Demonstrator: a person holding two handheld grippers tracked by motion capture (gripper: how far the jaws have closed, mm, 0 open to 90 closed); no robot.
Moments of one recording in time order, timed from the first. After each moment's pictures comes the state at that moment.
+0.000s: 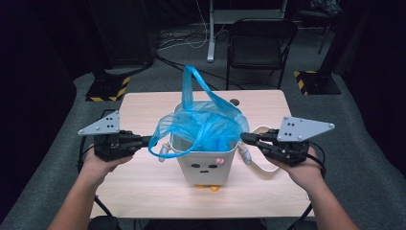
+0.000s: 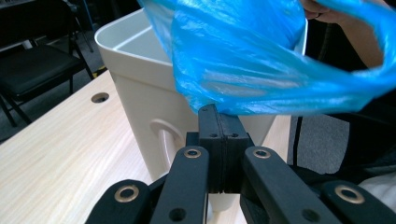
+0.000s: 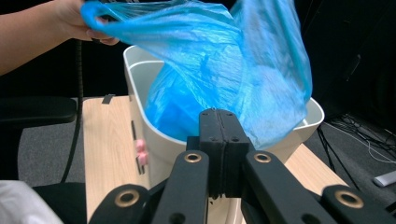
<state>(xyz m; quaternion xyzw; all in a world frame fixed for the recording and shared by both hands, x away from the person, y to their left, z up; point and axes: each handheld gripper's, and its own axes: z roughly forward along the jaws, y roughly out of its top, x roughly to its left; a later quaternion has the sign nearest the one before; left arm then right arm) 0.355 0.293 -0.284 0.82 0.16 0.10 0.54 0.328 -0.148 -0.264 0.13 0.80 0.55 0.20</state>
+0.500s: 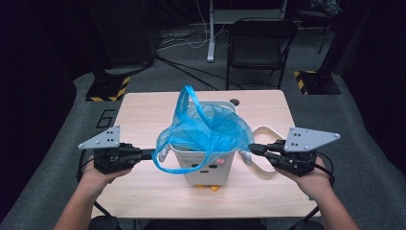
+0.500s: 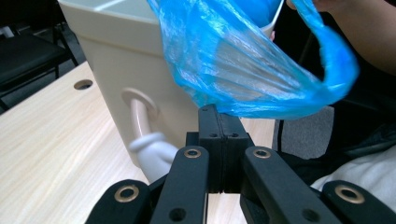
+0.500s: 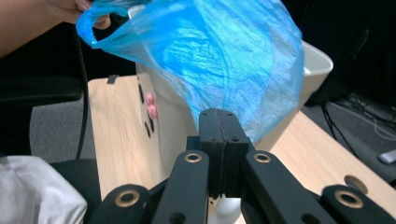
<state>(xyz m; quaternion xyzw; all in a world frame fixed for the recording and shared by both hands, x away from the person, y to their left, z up) 0.339 0.296 -0.307 0.83 0.16 0.08 0.54 0.319 -0.165 -0.283 0.14 0.82 0.53 0.19</state>
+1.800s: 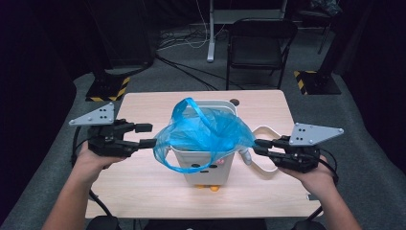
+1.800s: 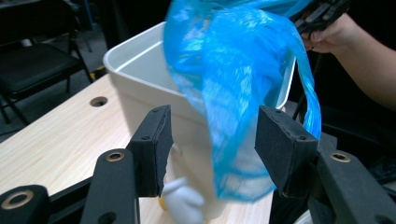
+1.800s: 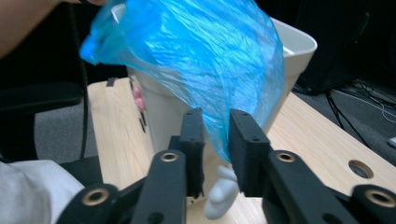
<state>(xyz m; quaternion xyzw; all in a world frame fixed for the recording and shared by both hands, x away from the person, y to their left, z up) 0.359 0.289 -0.259 0.82 0.17 0.08 0.55 0.327 -0.178 -0.287 0.18 0.81 0.53 0.16</state>
